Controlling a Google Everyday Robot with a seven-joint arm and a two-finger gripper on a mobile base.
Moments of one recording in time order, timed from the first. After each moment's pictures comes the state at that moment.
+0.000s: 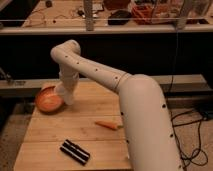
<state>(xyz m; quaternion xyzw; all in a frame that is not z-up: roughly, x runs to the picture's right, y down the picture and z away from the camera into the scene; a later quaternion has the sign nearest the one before) -0.196 0.000 0.810 -0.24 -0.24 -0.53 0.78</state>
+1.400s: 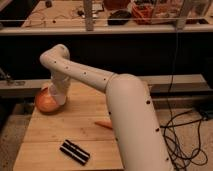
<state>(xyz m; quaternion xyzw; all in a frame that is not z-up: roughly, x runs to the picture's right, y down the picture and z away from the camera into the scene) -0.225 0.013 0.828 -0.23 -0.23 -0.56 0.76</state>
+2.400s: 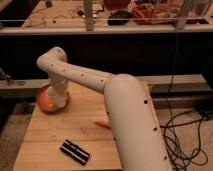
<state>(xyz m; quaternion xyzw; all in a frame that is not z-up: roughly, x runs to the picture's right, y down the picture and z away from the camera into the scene) -0.234 0.018 0.831 -0.22 -0.22 -0.57 0.76</state>
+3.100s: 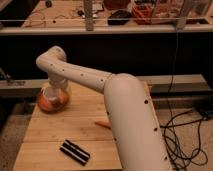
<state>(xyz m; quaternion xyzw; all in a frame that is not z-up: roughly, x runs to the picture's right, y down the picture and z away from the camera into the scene) -0.234 0.014 0.828 -0.22 -0.22 -0.57 0.76</state>
